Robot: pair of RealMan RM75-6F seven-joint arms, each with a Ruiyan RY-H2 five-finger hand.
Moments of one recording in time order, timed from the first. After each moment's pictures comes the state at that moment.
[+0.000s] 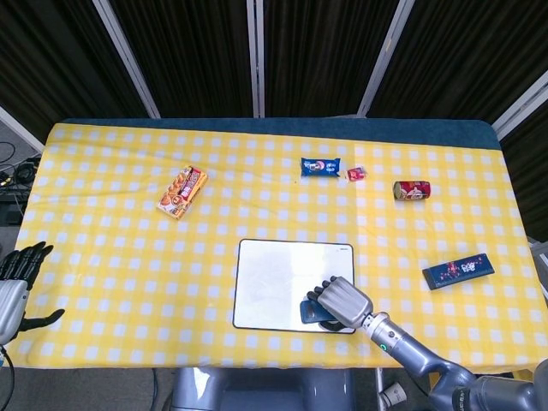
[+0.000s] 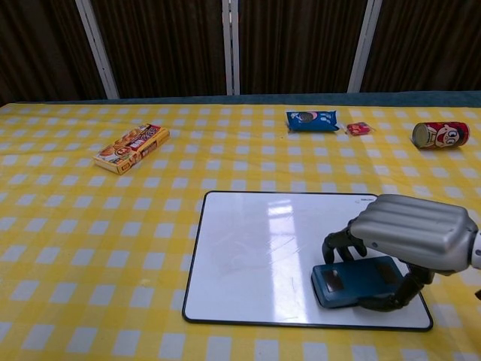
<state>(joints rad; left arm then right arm) -0.08 -1.02 0.00 -1.74 1.47 1.40 0.00 0.62 -1.50 -0.09 -1.43 -1.64 0.96 -0.24</state>
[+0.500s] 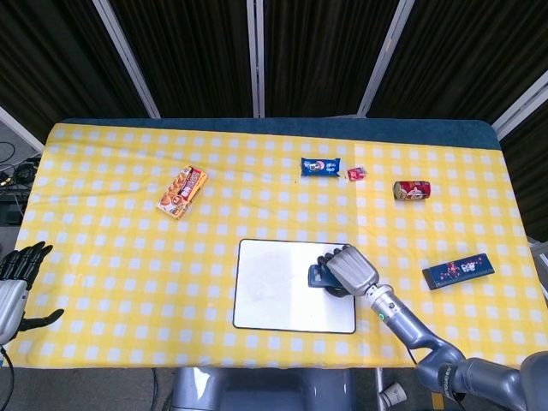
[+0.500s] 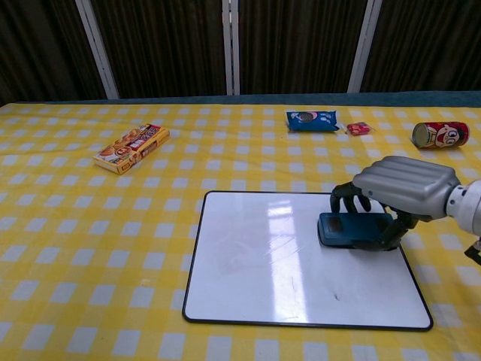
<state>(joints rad) -0.08 -1.02 0.00 -1.74 1.47 1.40 0.00 0.64 -1.57 0.04 -1.25 -1.48 0.92 -0.24</state>
